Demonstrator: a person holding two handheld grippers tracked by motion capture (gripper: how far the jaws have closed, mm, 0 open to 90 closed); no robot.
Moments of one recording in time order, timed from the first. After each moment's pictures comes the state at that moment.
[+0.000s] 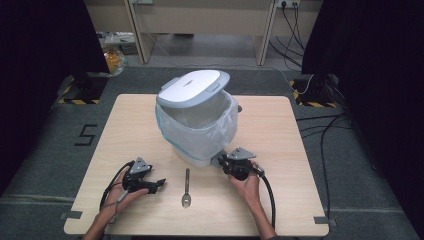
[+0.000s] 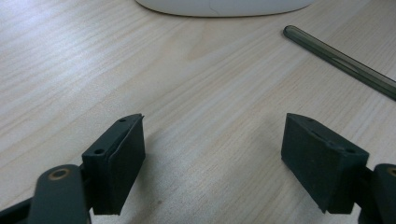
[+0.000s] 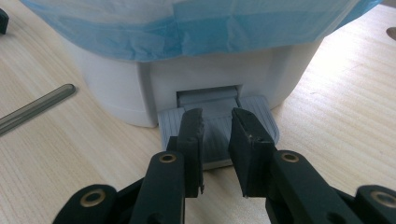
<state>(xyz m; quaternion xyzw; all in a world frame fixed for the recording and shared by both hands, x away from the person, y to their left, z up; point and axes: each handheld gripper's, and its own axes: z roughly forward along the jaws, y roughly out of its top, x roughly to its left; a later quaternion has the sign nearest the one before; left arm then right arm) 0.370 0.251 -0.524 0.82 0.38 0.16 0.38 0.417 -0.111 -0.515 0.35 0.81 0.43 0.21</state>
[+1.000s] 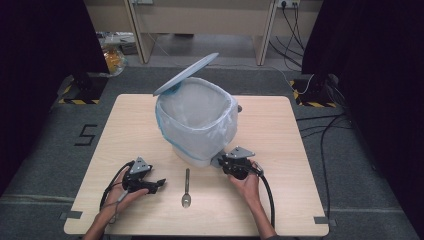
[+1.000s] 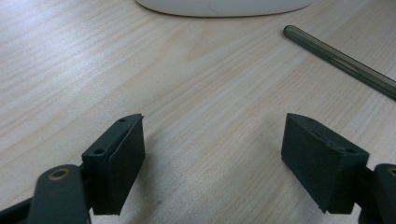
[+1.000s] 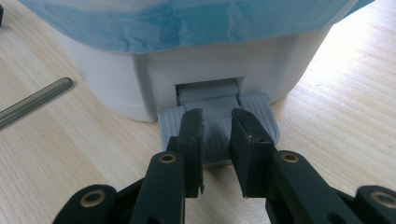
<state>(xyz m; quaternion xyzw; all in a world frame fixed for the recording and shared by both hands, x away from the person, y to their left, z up) 0.370 0.251 -0.524 0.82 0.38 0.16 0.38 0.420 -0.110 -0.515 0.35 0.82 0.41 0.20</state>
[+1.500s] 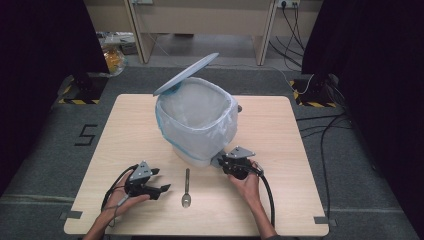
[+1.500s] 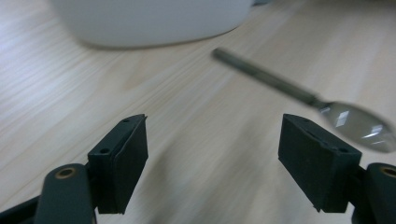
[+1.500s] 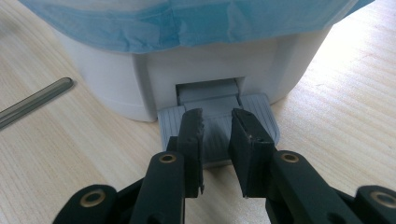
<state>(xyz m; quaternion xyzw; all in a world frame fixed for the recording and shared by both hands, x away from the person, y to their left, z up) 0.352 0.233 -0.515 0.84 0.31 0.14 0.43 0.420 -0.110 -0.515 0.35 0.82 0.42 0.19</state>
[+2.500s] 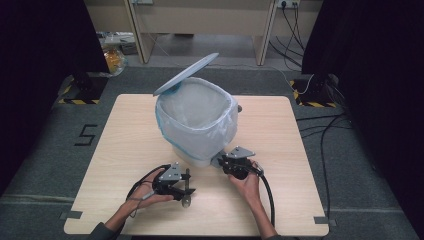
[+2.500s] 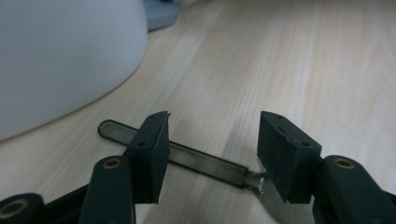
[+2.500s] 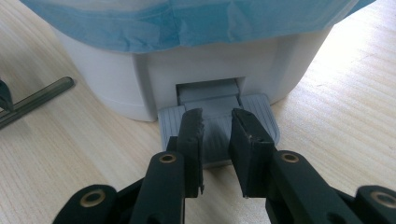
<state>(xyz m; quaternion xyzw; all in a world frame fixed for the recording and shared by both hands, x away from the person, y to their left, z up) 0.372 0.164 -0.521 0.88 0.19 0.08 0.42 0.420 -0.110 -0.515 0.35 0.82 0.42 0.19</state>
